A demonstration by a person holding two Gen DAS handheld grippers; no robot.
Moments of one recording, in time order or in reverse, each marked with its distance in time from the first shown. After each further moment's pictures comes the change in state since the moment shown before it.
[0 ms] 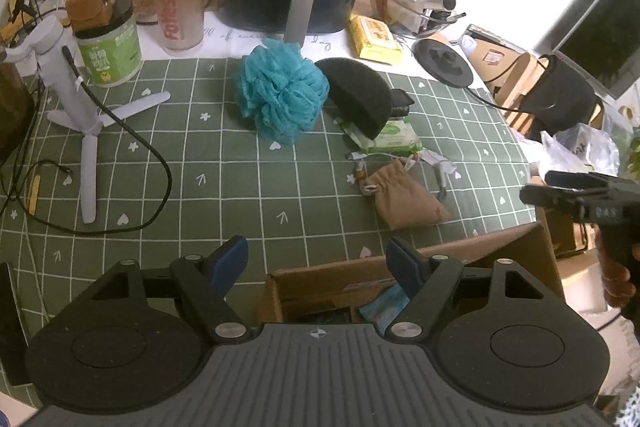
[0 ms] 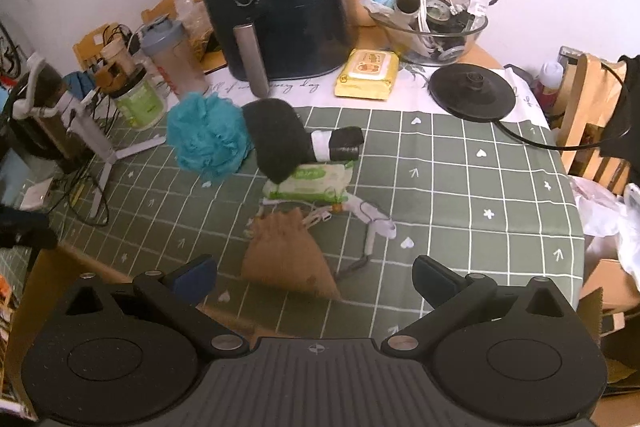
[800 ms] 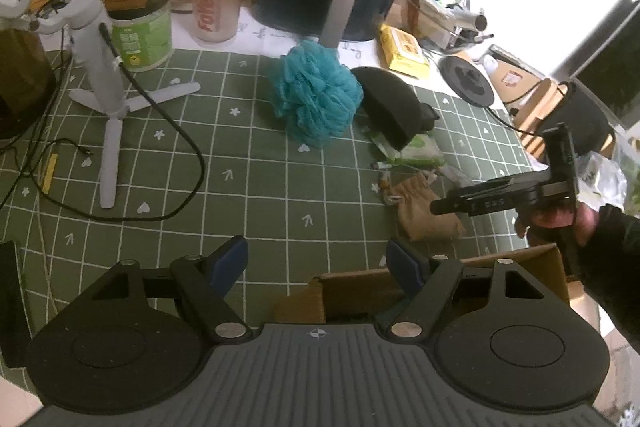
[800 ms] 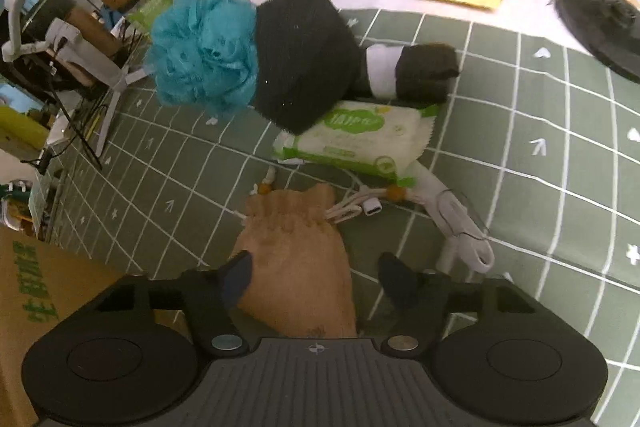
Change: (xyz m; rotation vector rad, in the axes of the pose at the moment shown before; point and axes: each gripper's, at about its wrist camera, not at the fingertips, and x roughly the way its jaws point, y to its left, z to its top) left arm -0.004 0.028 0.000 -0.092 -0.015 0.016; right arm 0.168 -0.012 0.025 -0.114 0.321 0.265
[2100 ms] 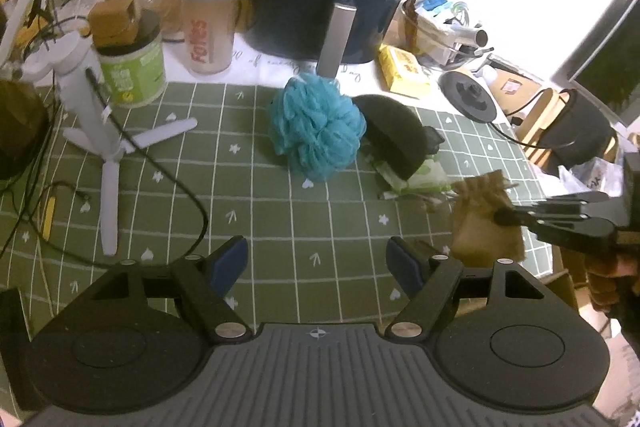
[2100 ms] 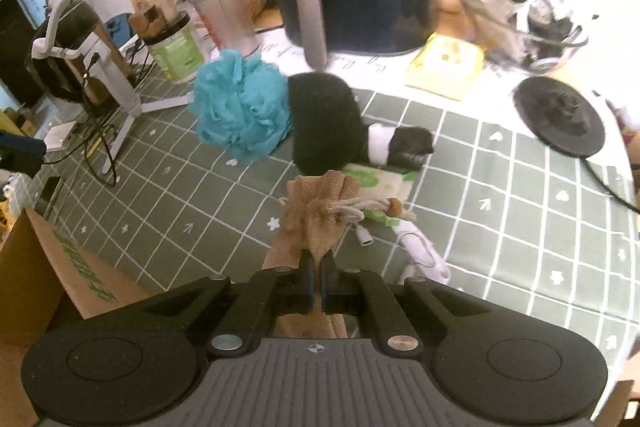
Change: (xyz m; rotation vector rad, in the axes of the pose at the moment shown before) left arm 0.014 0.001 0.029 0.063 -0.050 0.005; right arm -0.089 0.049 -0.025 -0.095 -0.221 -0.177
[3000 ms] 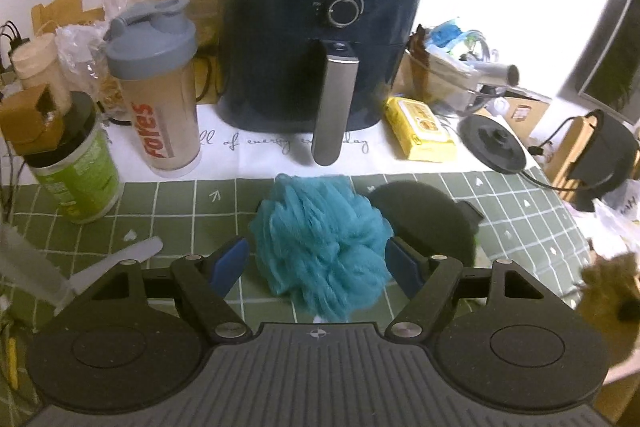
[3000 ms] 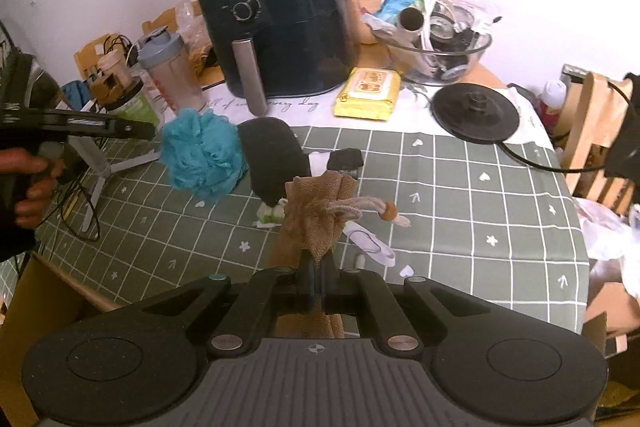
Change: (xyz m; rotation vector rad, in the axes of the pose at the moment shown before) left arm 0.101 0.007 0.076 0.107 -0.144 0.003; right arm -0.062 0.001 -0.029 0.177 -0.133 -0.130
